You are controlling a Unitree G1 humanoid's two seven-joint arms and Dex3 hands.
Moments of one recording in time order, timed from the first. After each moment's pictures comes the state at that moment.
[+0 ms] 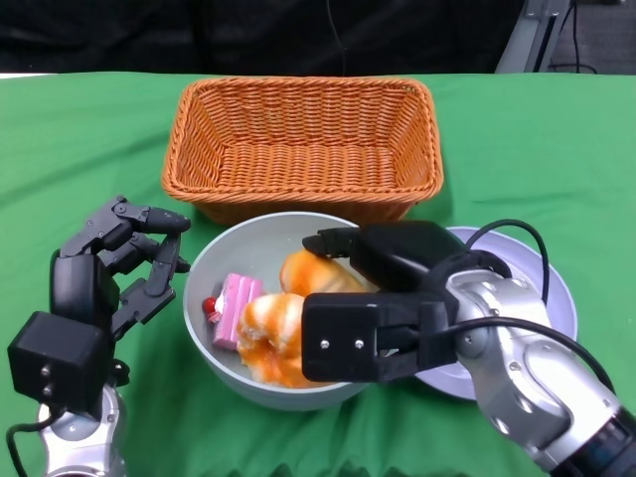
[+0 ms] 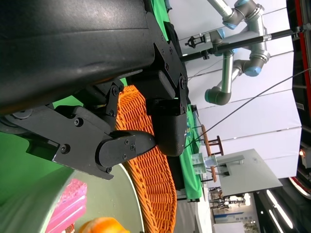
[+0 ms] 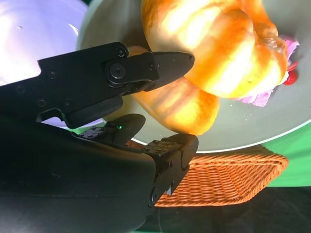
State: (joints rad) left arm -0.52 0.04 0.22 1.19 -0.03 -1.05 -0.03; right arm -0.54 -0.11 0.59 0.14 -0.81 0.34 0.35
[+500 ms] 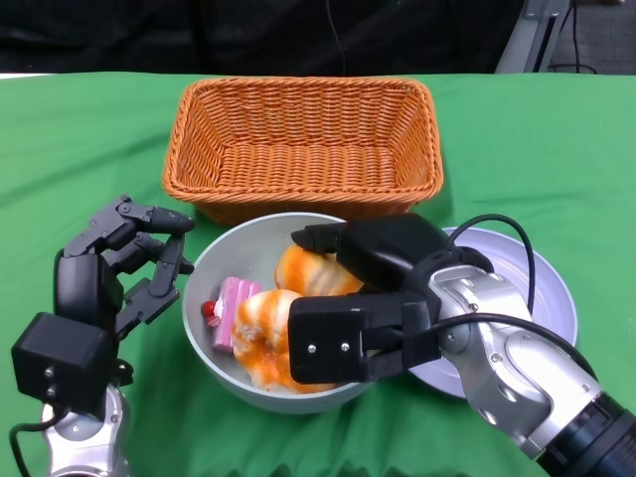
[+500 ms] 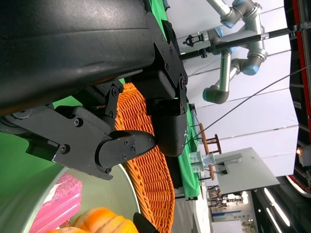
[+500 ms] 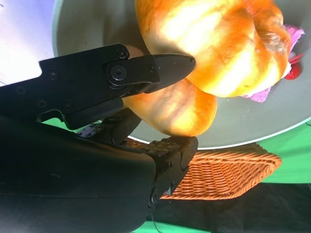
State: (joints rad) left arm -0.52 0.03 0.21 1.19 -0.03 -1.06 -0.03; right arm -0.59 -0.09 0.62 0.25 -0.81 0.28 0.26
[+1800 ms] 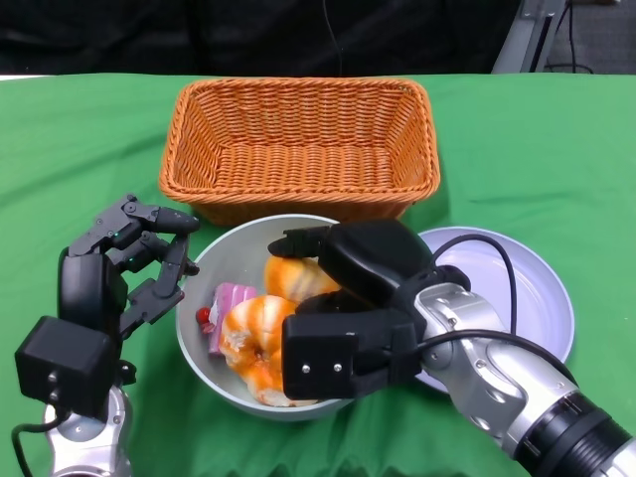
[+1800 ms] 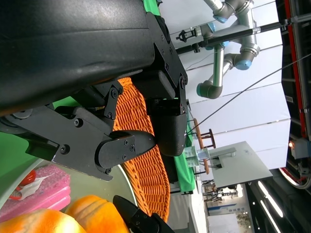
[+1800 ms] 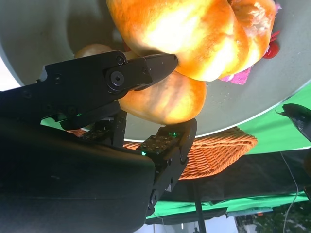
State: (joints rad) left arm -0.52 0.03 0.20 1.19 -0.03 -1.09 -0.04; right arm -0.62 -0.02 0.61 0.51 -0.76 0.04 -0.03
